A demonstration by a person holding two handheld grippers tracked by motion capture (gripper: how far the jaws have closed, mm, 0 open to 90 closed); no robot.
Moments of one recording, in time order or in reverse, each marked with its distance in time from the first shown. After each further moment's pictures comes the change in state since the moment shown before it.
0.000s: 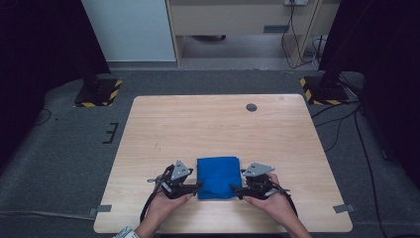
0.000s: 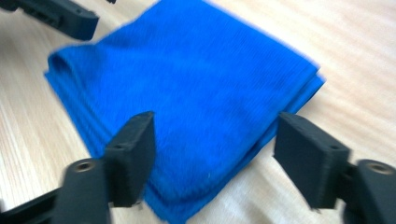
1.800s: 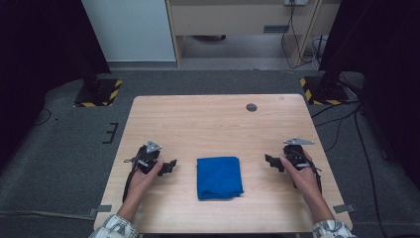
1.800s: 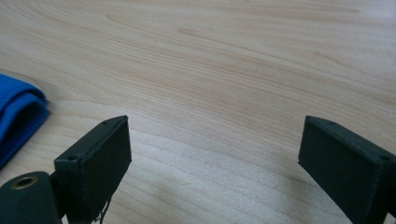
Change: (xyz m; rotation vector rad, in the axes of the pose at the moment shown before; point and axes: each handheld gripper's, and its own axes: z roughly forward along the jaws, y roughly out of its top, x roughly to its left) left arm 0.118 -0.019 0.005 0.112 0.208 -0.160; right arm -0.143 -0.025 -0.020 0.015 -0.264 0.355
